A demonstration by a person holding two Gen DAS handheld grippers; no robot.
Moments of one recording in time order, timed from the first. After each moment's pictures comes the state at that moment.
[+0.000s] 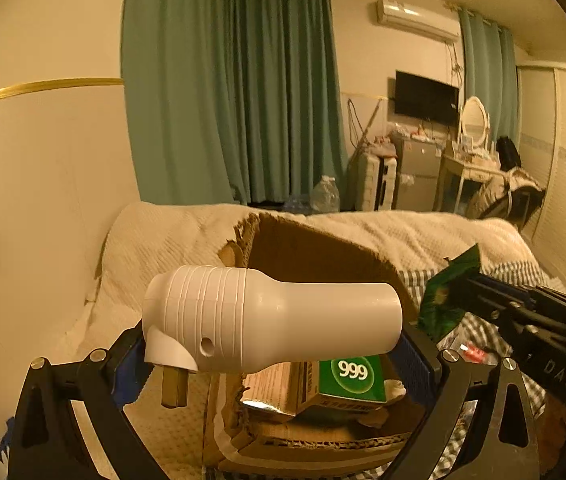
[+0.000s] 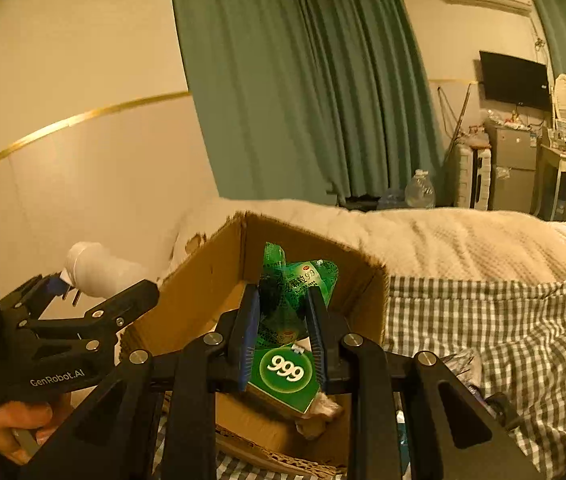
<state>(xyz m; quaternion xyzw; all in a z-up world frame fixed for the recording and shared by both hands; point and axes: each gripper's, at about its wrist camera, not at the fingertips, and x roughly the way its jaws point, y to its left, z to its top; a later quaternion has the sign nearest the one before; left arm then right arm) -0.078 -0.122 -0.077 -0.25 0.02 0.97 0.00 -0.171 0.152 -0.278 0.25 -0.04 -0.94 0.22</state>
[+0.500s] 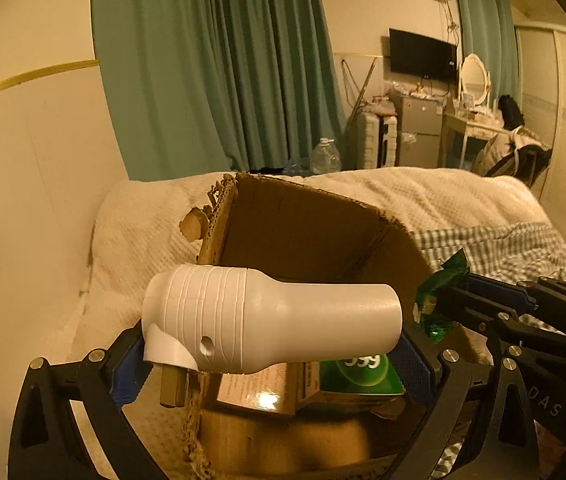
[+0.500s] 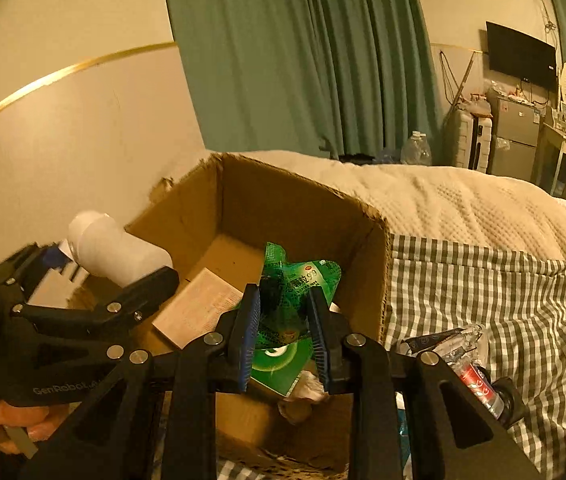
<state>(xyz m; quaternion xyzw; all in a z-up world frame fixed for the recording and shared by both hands) -0.120 -0.097 -0.110 -0.31 0.06 0.95 -0.01 -0.209 0.146 -0.317 0.32 -0.01 -0.92 0.20</state>
